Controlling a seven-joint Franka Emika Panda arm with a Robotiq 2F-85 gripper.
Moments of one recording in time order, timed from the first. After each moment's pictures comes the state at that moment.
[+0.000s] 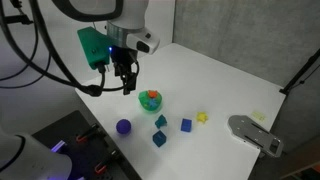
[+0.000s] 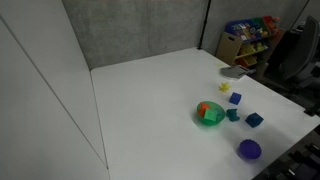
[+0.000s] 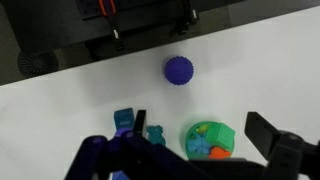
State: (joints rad) arm -0.09 -0.49 -0.18 -2.53 0.09 1.85 0.02
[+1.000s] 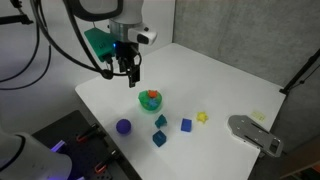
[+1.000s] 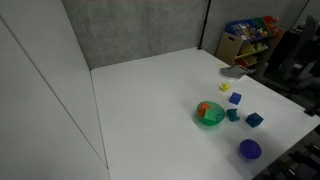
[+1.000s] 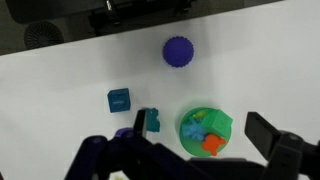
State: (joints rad) arm -0.08 -0.42 -0.07 -2.52 0.09 1.97 0.06
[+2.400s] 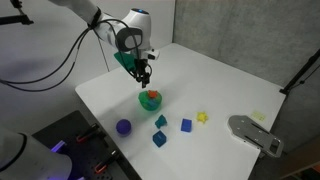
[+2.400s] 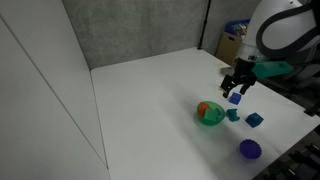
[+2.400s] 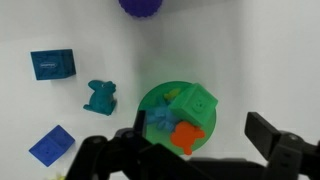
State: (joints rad) arm 0.05 0.16 0.05 -2.30 0.10 2.37 0.23
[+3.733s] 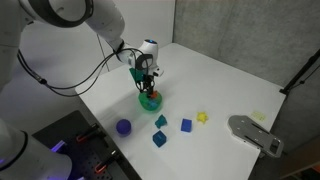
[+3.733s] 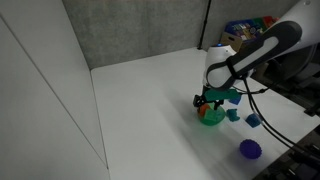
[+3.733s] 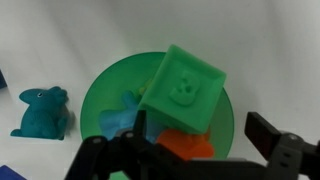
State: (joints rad) arm 0.19 0.70 -0.03 -1.91 0.09 2.44 0.52
